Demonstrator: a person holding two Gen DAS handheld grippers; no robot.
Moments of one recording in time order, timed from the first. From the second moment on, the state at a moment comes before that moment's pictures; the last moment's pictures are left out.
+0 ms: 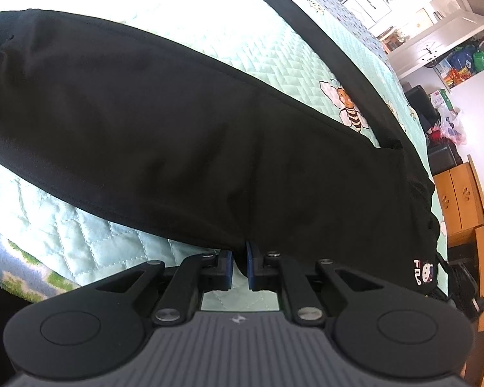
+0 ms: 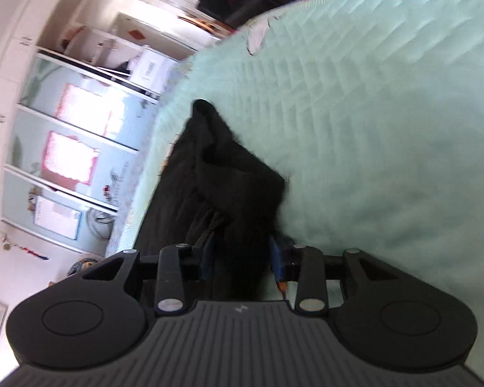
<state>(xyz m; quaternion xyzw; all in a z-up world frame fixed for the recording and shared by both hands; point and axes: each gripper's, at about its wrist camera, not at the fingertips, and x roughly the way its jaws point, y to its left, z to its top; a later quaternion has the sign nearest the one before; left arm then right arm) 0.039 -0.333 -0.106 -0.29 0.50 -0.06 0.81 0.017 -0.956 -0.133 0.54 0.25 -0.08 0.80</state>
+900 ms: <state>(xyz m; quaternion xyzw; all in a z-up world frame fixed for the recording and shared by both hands) 0.031 -0.320 -0.106 -0.33 0.50 -0.07 0.80 -0.015 -0.961 -0.122 0.50 0.24 -0.11 0.83</state>
